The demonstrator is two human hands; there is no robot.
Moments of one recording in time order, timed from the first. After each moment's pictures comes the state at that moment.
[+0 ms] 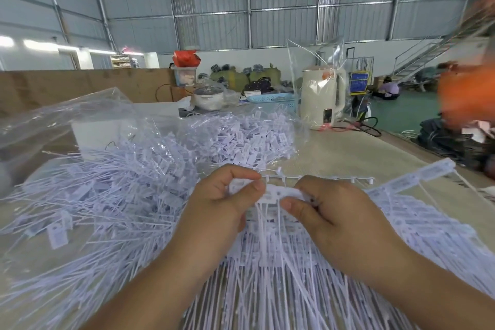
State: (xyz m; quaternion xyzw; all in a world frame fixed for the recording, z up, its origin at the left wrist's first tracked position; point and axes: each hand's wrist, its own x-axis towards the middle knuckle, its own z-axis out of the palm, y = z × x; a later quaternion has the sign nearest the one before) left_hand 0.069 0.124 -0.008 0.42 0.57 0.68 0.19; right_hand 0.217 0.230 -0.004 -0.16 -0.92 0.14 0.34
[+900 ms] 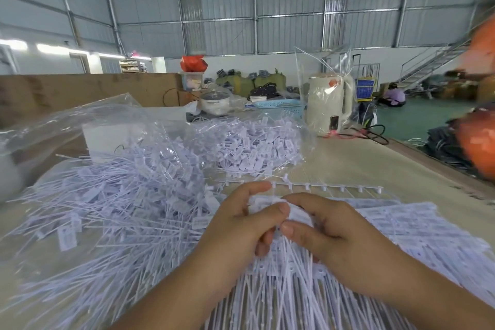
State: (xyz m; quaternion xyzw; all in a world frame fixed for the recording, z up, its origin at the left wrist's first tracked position) left_hand 0.081 0.127 -0.015 0.38 0.57 0.67 0.29; right_hand 0.208 0.240 -0.015 -0.01 -0.88 0.41 0.23
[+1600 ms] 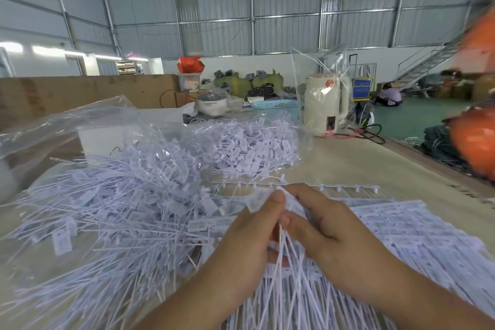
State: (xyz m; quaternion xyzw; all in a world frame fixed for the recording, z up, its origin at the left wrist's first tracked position) left_hand 0.097 0.138 -0.023 0.39 0.57 0.65 0.32; right_hand 0.210 0.233 -0.017 -0.05 -0.88 0.36 0.30
